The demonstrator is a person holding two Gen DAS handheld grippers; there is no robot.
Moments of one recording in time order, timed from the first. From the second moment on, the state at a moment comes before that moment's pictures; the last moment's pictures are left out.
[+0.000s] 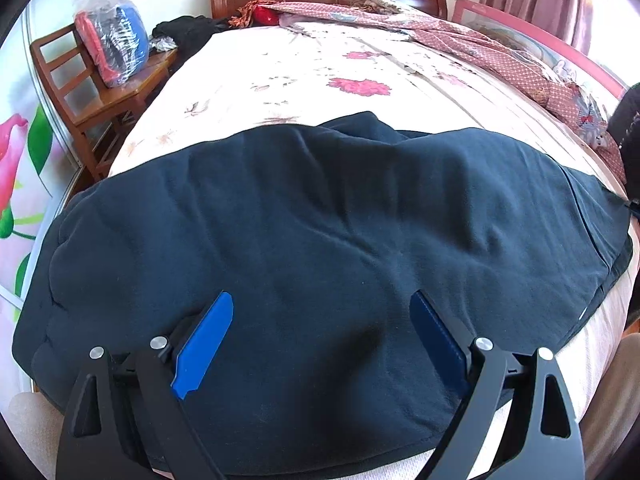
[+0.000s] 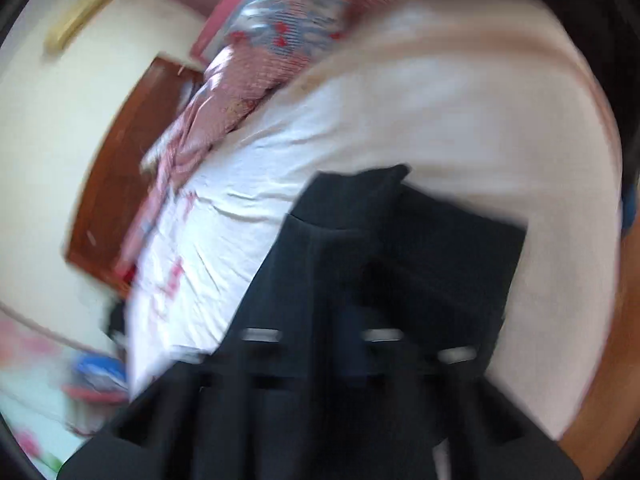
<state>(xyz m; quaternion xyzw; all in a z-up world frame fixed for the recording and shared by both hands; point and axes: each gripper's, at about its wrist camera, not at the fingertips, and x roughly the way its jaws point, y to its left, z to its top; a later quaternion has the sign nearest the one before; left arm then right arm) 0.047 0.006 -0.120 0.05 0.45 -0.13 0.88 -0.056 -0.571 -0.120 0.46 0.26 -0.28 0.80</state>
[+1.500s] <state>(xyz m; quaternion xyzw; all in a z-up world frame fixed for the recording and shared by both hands) 0.049 0.043 -0.115 -0.01 0.45 -0.11 0.89 0.037 -0.170 -0.127 -0.12 0.52 0.00 0.84</state>
